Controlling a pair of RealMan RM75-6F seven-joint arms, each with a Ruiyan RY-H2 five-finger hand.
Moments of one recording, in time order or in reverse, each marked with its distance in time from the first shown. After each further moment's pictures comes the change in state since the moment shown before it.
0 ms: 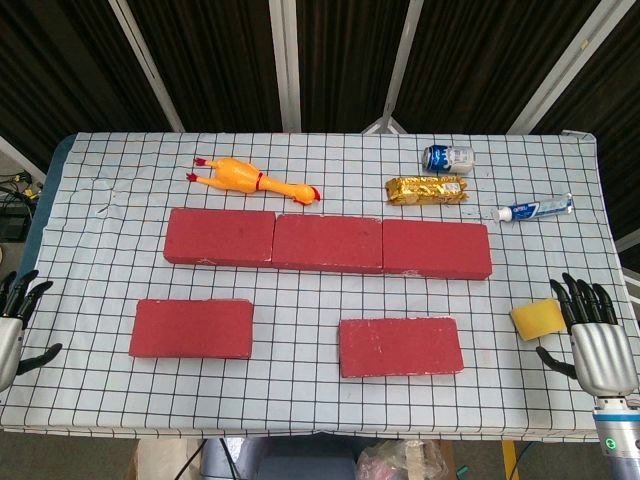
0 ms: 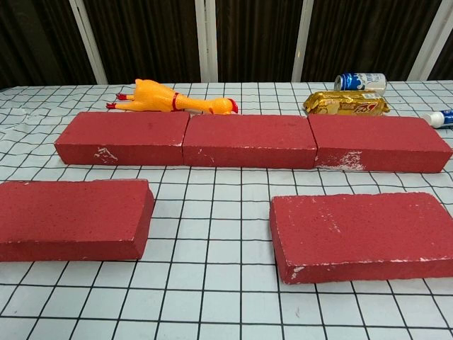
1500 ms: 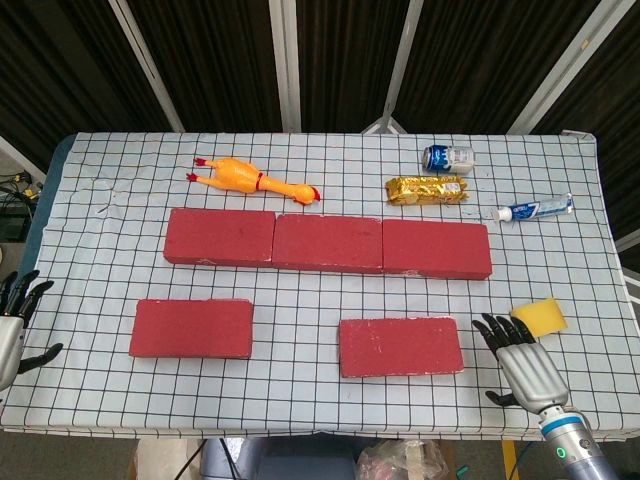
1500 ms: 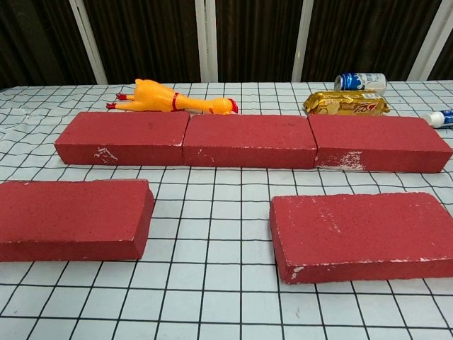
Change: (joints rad) left arm -0.004 0.003 -0.004 -0.011 -0.022 -0.019 0.008; right arm 0.122 0.149 -0.100 -0.416 0.124 -0.364 -0.314
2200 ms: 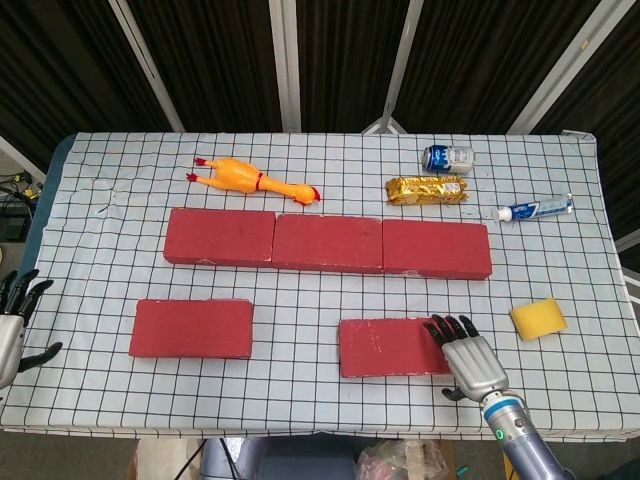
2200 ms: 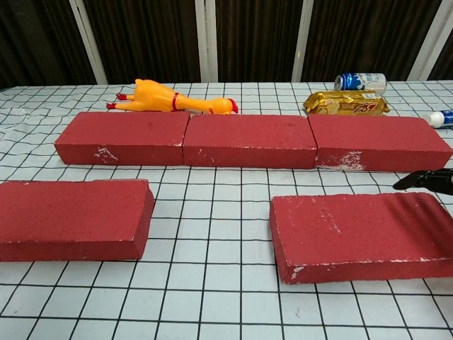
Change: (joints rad) left arm -0.004 -0.003 -0.004 0.006 -0.013 -0.010 0.004; right arm 0.152 -0.165 0.038 -0.126 0.326 -0.042 -0.367
